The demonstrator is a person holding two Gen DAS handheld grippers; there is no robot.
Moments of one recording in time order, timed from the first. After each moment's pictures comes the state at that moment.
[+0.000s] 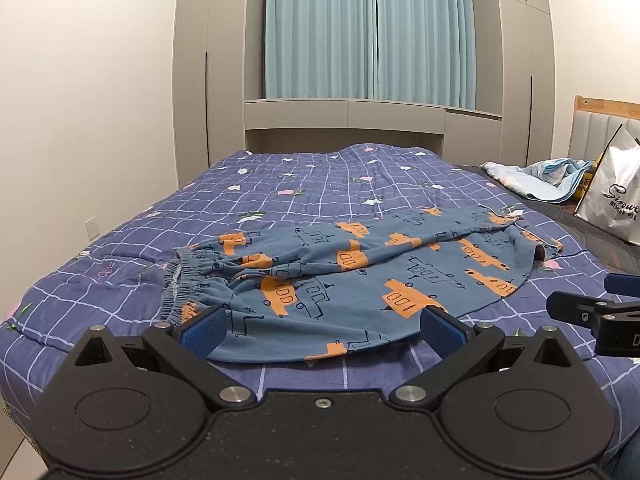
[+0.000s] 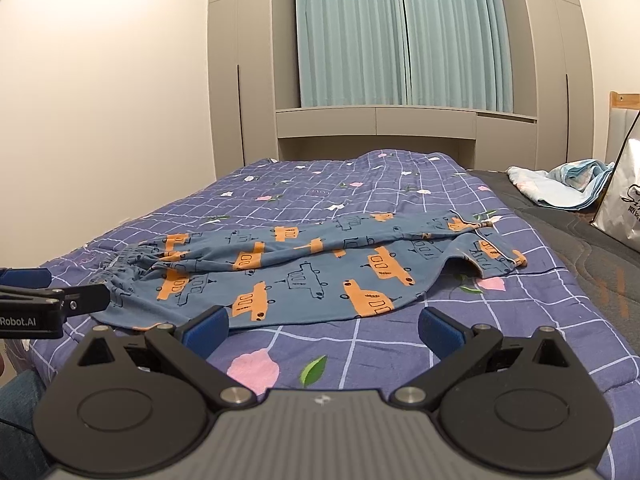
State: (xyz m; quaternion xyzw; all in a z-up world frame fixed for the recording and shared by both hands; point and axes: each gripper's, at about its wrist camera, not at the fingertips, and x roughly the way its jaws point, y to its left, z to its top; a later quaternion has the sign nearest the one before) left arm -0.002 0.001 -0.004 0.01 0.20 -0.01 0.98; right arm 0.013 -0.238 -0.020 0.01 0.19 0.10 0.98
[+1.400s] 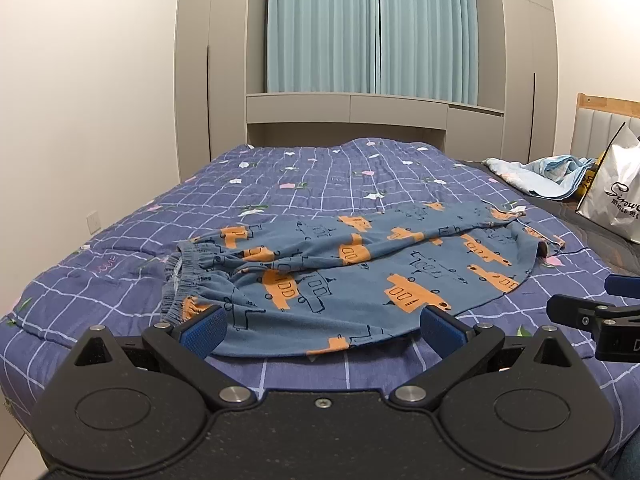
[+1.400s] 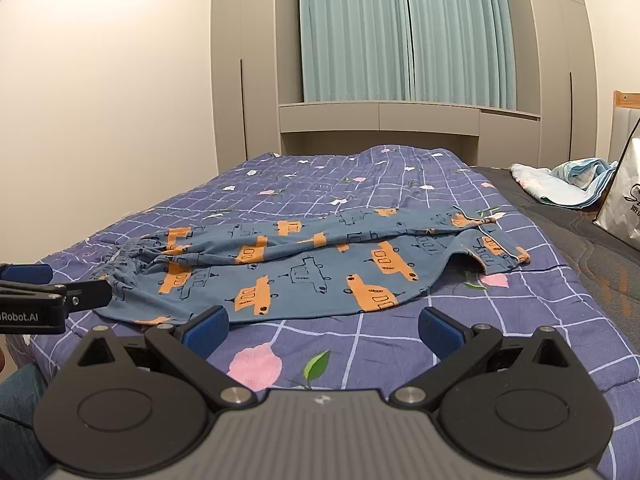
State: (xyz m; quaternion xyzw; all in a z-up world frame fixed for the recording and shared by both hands) left arm 0.000 0.005 -0.005 0.00 0.21 -0.01 0.98; right arm 0.014 -0.234 -0.022 0.01 0.19 0.10 0.98
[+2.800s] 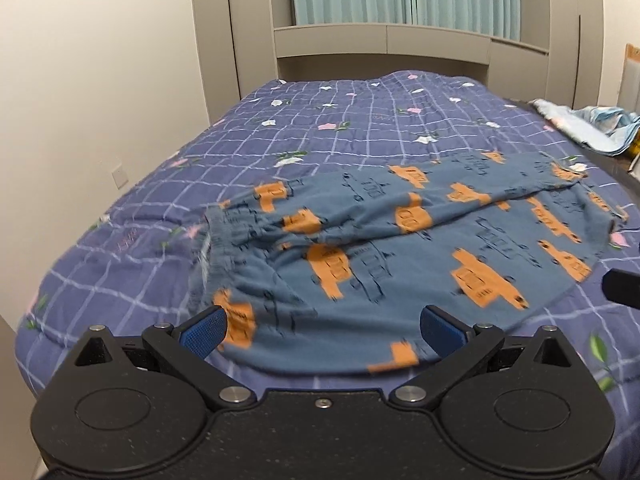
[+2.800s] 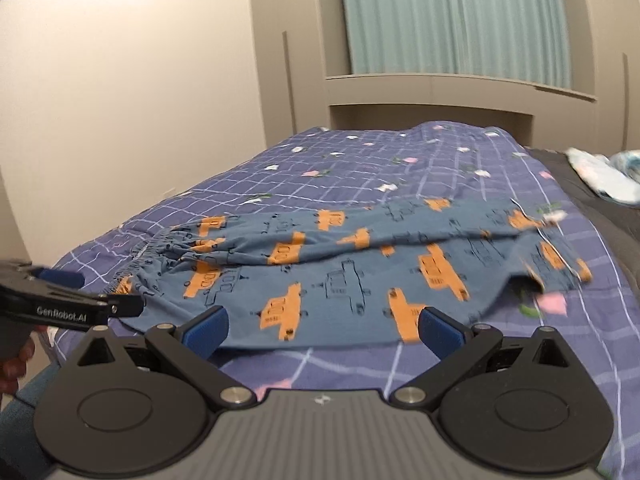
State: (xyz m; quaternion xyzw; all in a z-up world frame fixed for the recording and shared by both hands) left arm 0.086 0.027 0.005 0.03 0.33 0.06 0.94; right arm 0.090 -0.230 0.003 -0.02 0.24 0.20 0.95
